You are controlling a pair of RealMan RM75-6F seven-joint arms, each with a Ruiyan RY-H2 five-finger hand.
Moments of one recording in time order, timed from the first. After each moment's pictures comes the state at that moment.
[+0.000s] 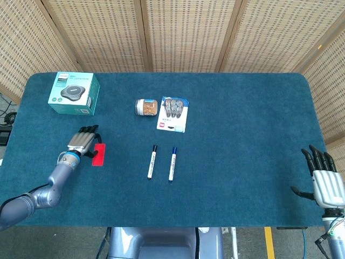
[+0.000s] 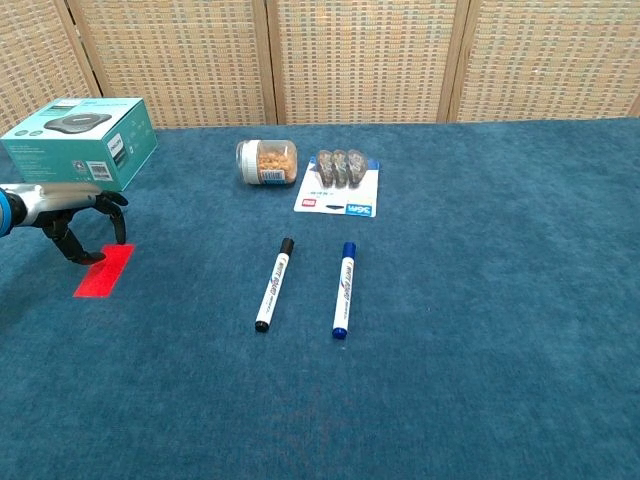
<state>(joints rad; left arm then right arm) -0.80 -1.51 -0.10 -1.11 0.81 0.61 0.26 0.12 -1.14 0.10 -1.53 -1.40 1.39 0.00</state>
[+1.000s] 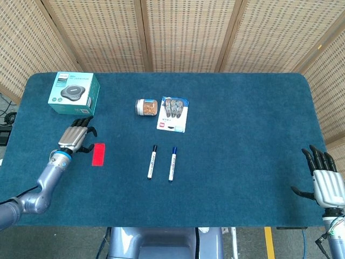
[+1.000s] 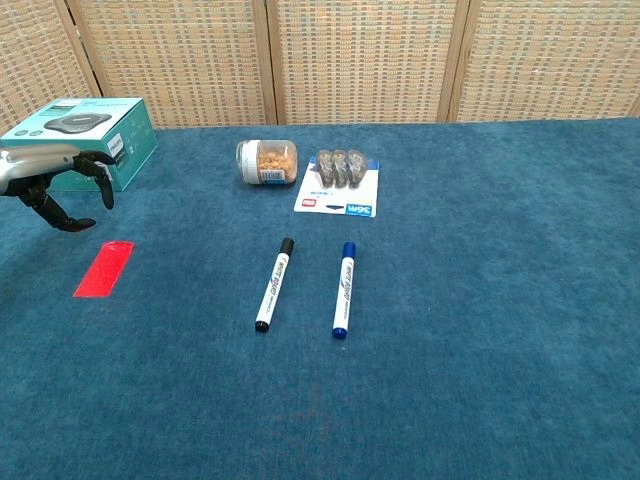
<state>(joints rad) -0.73 -1.46 -0.13 -1.17 0.99 0.74 0.11 0.13 -1.14 0.10 -1.52 -1.39 1.38 0.01</state>
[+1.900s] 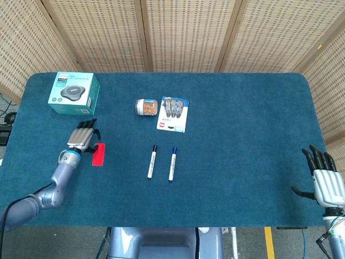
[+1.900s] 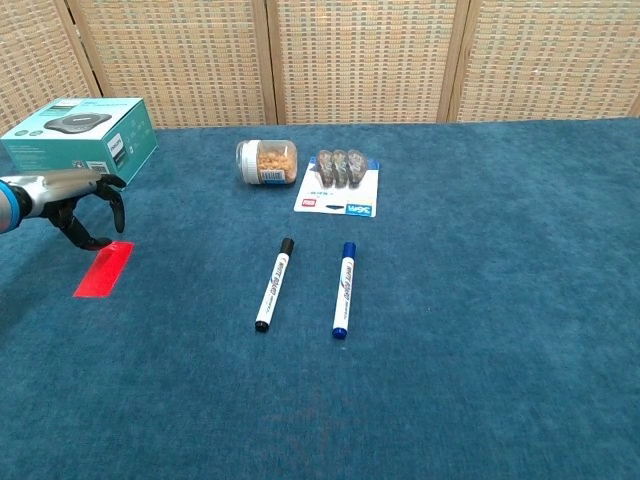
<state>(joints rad) -0.78 -1.58 -0.15 -1.04 0.83 0.70 0.26 0.13 -1.14 0.10 -1.52 -1.39 1.37 0.03</state>
